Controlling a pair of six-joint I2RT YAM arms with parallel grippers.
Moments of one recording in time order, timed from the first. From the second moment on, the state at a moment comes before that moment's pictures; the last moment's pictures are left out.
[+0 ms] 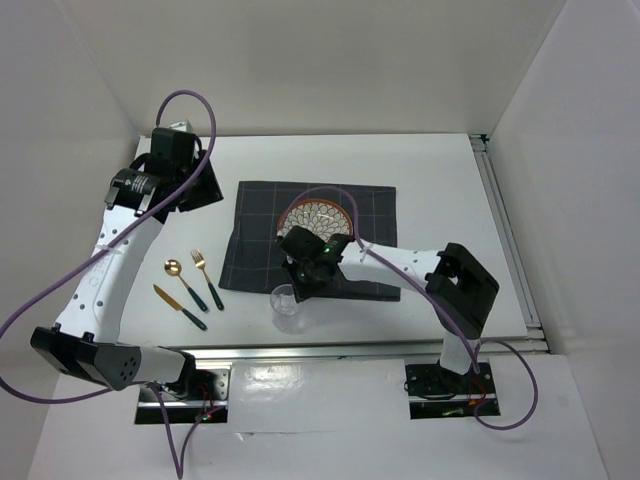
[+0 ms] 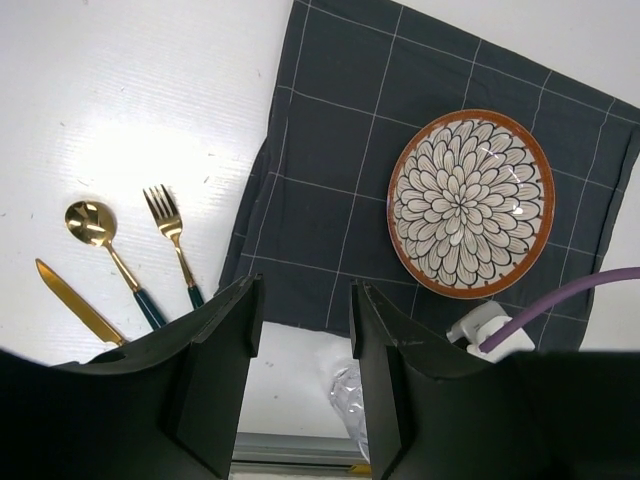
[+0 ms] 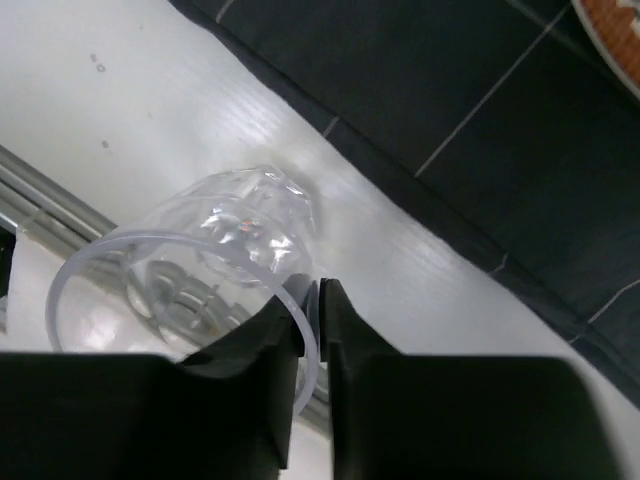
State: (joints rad) left arm -0.23 1.34 1.62 -1.05 -0.19 -0.50; right arm 0.99 1.78 1.25 -0.56 -0.07 0.47
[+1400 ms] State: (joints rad) left arm -0.21 1.31 1.23 -0.99 -0.23 -0.61; right arm 0.18 2.21 1.91 -0.78 0.04 0.43
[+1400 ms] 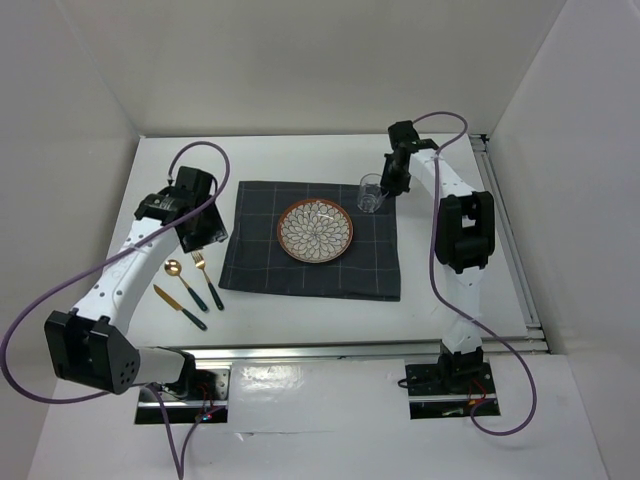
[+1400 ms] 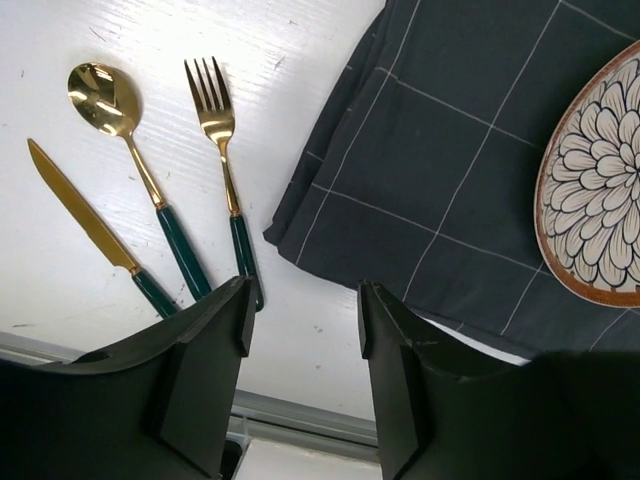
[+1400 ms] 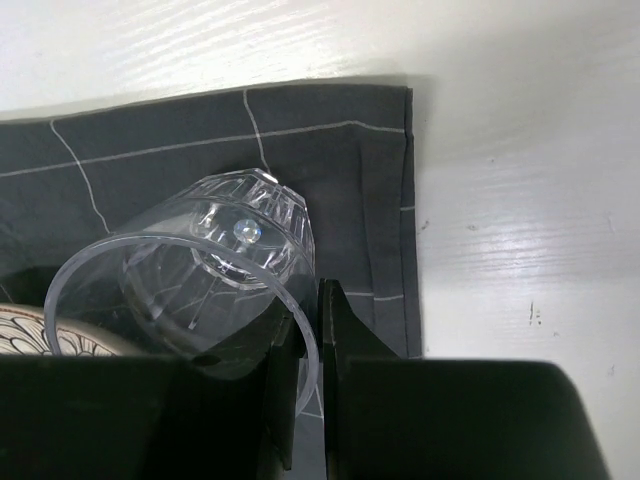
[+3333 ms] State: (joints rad) left arm -0.17 1.68 1.41 -0.85 -0.19 -0.50; right arm 0.28 1.80 1.78 -0.77 0.09 0.35
